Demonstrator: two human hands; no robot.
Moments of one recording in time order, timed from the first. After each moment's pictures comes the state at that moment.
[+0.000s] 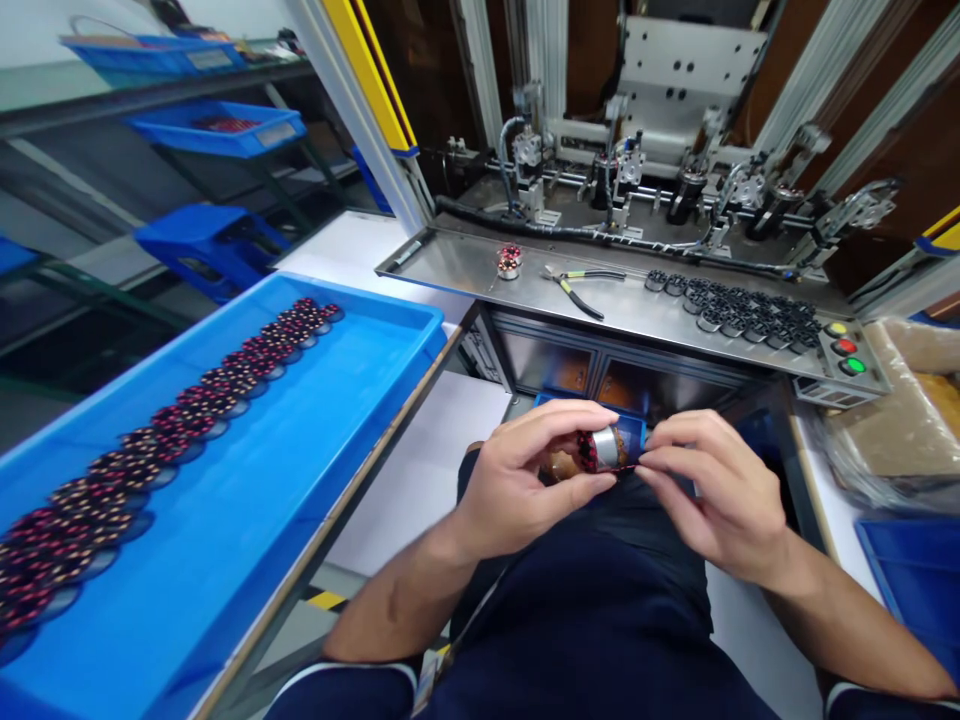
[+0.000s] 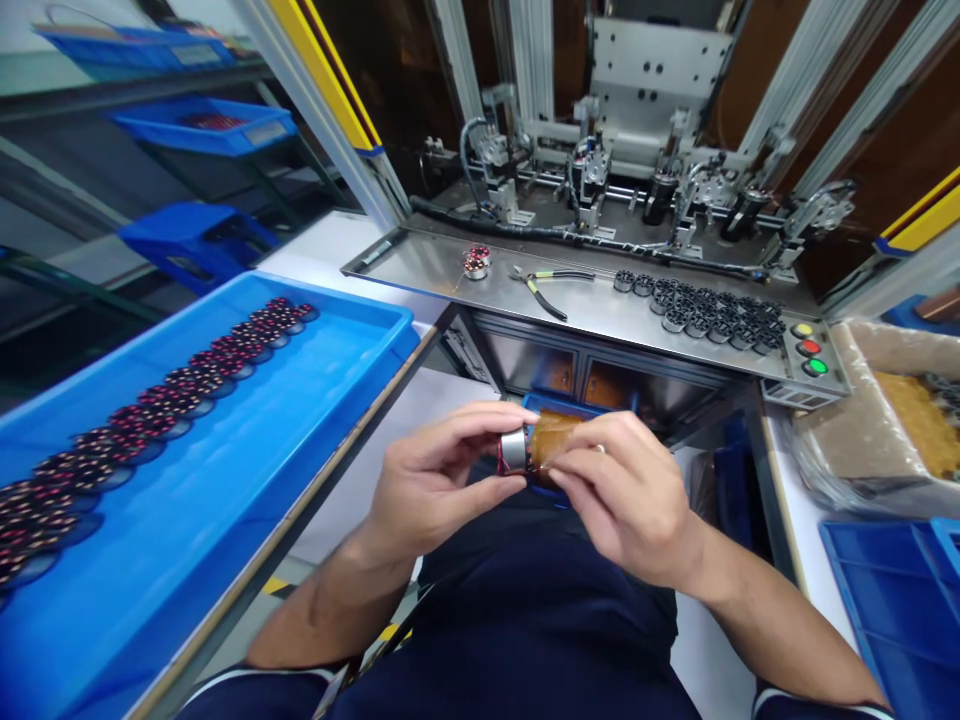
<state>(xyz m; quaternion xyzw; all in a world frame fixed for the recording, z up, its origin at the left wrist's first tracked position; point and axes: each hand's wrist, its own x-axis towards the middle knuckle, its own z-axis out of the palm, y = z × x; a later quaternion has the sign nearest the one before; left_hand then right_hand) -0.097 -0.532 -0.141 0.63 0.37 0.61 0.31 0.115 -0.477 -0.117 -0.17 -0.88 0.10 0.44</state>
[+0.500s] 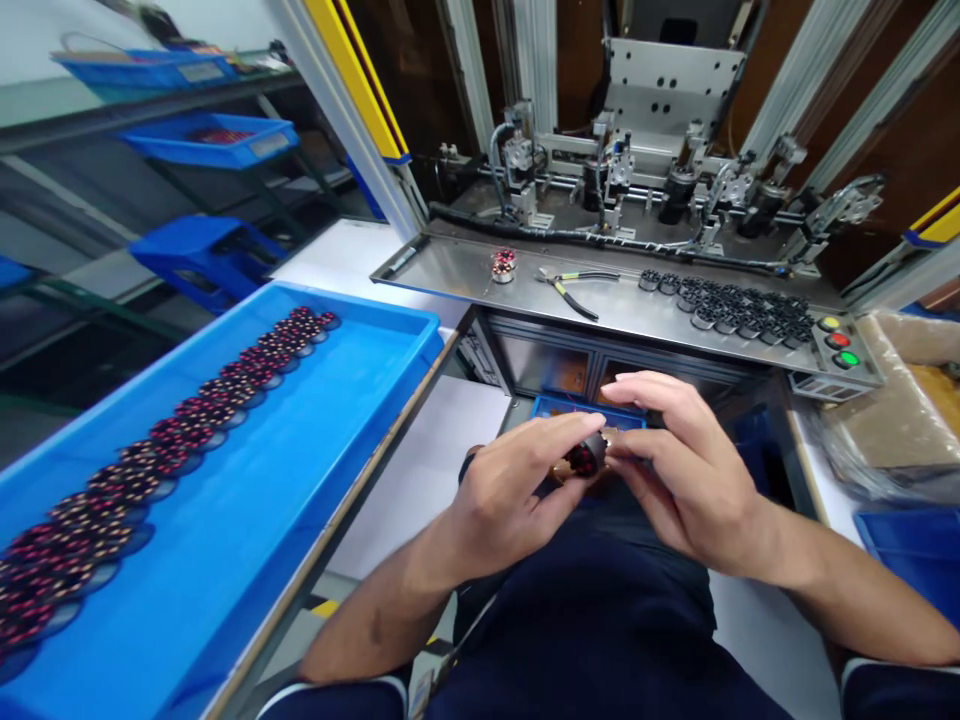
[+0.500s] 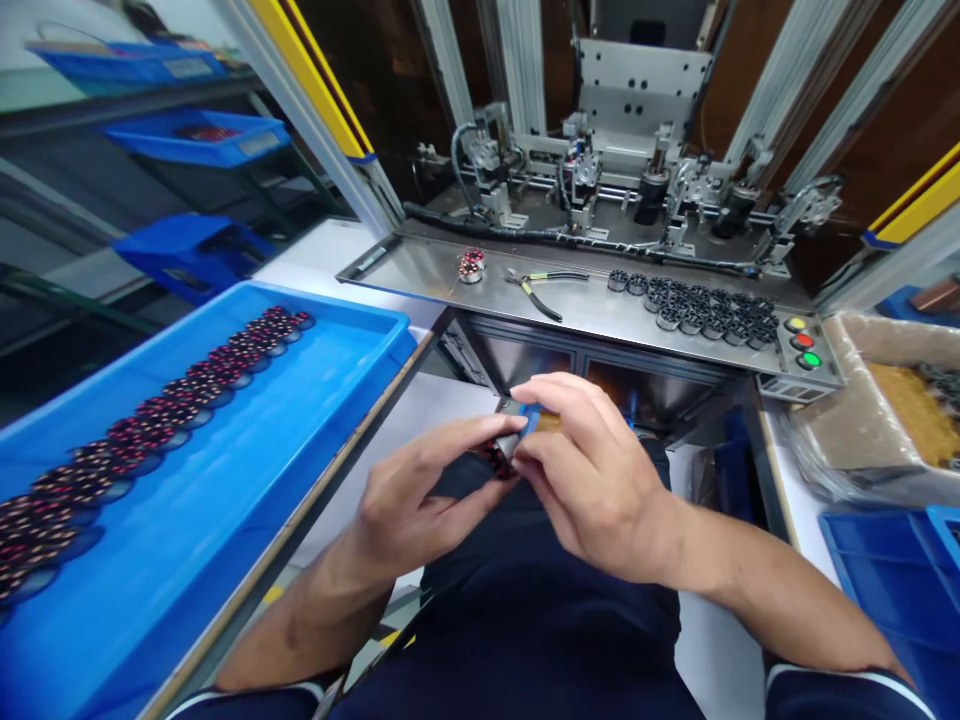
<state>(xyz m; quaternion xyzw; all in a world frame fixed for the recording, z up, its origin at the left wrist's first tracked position) -0.105 -0.541 -0.134 0.75 0.39 0.52 0.08 0.092 -0.477 -0.098 -0.13 -0.90 0.07 0.40</state>
